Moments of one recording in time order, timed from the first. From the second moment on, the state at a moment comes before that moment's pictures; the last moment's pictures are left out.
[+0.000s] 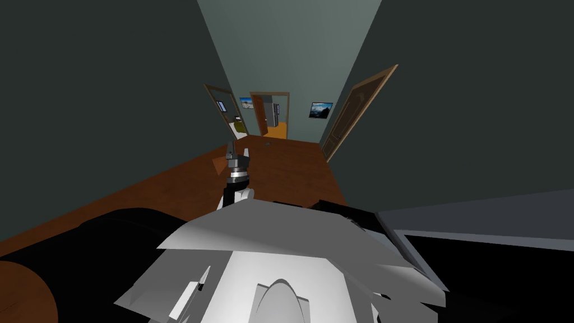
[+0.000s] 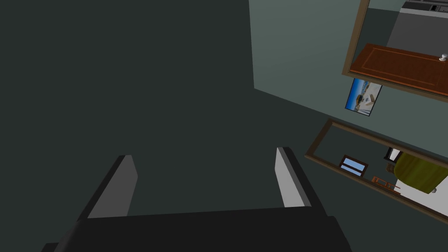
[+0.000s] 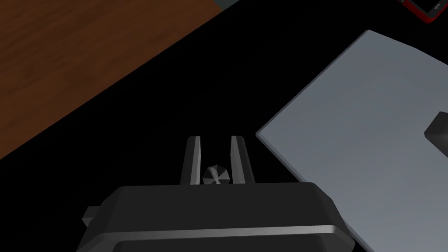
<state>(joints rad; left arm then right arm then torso) 0.53 -0.05 0.04 -2.38 0.02 -0.41 0.07 0.27 -0.40 -0.23 -0.75 -0.83 -0.16 -1.42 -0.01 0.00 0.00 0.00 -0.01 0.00</state>
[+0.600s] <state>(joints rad) 0.53 -0.05 0.04 -2.38 0.02 -0.41 0.07 0.20 -0.39 -0.27 -0.77 -0.90 -0.09 -1.30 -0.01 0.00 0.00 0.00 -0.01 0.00</state>
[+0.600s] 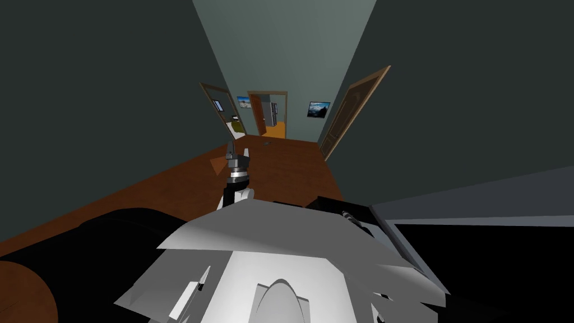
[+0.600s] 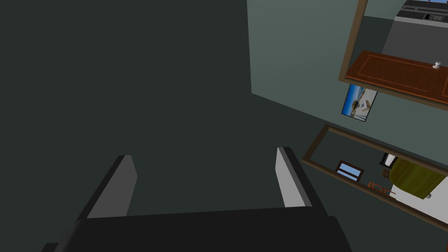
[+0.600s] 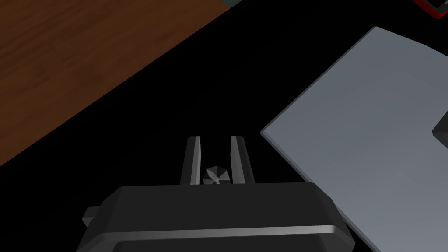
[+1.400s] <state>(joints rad) 0.53 -0.05 0.04 -2.38 0.02 -0.41 0.07 0.13 -0.35 -0.35 -0.83 -0.98 0.03 -1.07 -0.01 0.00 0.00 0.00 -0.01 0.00</state>
